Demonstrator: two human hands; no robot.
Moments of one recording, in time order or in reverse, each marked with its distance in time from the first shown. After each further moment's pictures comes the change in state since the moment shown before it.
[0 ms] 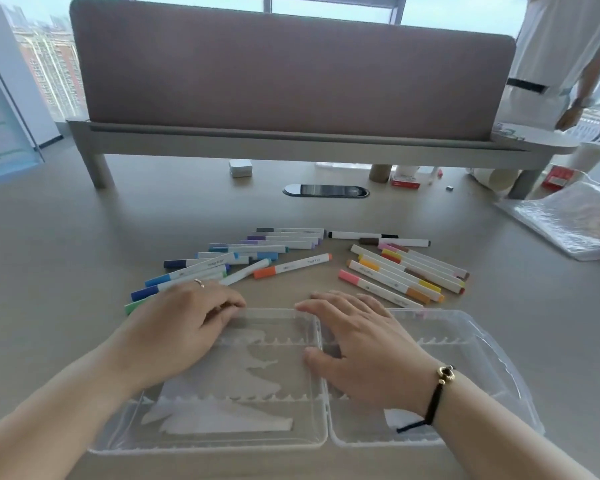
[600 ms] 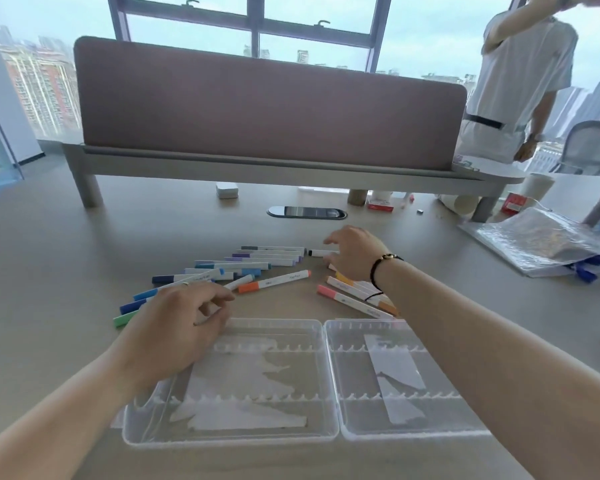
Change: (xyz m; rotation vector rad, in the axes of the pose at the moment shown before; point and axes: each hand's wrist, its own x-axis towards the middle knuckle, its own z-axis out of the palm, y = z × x) left_hand 0.003 0.019 0.006 -0.150 0.172 -0.083; right_hand 0.100 0.078 -0.065 -0.073 0.227 0.250
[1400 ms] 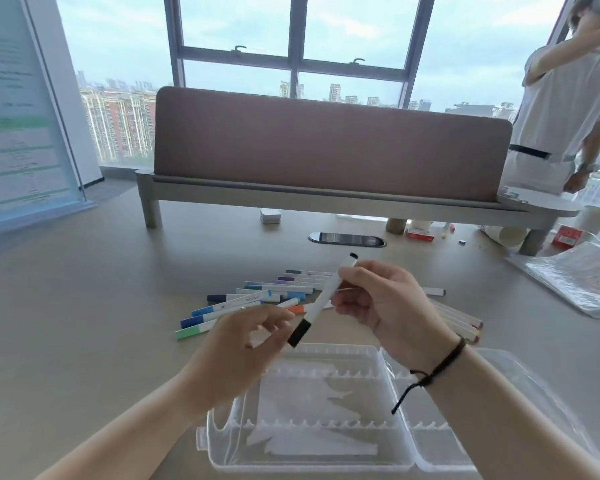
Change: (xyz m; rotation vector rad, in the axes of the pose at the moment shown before) left_hand -0.010 0.007 0.001 -0.320 -0.002 -0.060; right_hand -0.094 -0.089 -0.022 1.626 -0.033 0.109
